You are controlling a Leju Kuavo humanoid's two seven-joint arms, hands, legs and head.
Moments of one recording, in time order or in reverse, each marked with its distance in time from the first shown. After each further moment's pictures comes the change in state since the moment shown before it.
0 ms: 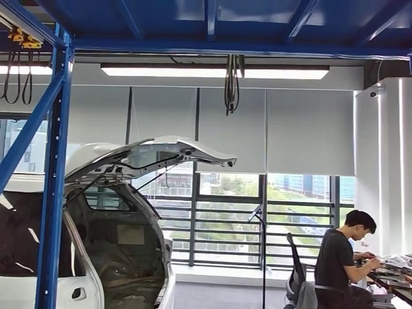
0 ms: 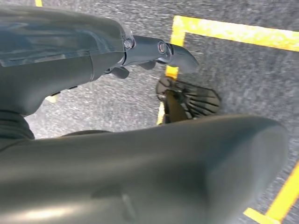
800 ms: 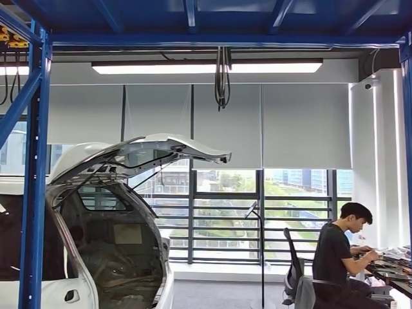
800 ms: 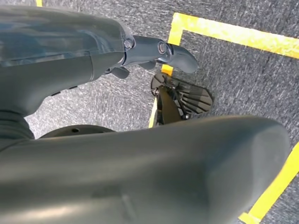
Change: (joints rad) left arm -0.001 0.000 0.025 0.000 0.050 0.006 -0.010; right arm -0.005 -0.204 0.012 0.227 -0.037 -0.025 0.421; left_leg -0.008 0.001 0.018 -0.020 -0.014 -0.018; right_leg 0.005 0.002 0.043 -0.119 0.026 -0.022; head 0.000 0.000
